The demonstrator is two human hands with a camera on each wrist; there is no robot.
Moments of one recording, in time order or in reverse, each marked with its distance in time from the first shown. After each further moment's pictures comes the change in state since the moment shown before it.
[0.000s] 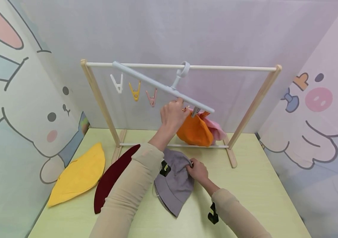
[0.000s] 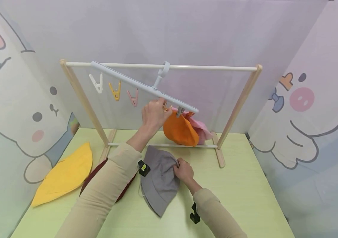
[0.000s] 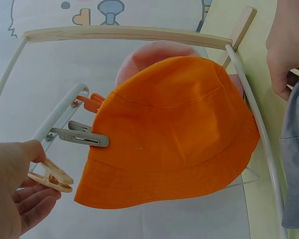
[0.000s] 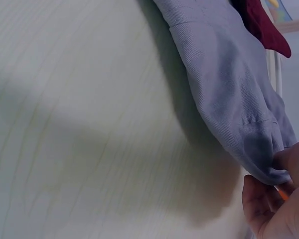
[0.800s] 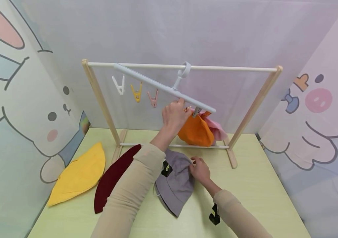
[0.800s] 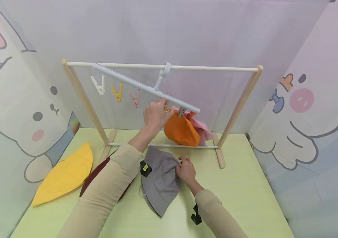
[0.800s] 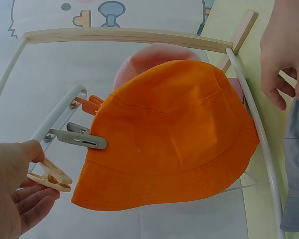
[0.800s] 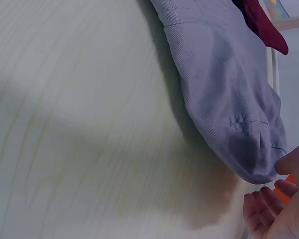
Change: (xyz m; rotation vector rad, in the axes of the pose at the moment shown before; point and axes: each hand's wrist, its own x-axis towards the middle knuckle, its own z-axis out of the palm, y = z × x) left_hand 0.000 0.001 0.003 -0.006 0.001 -0.003; right_hand 0.000 0.001 -0.003 0.028 0.106 -0.040
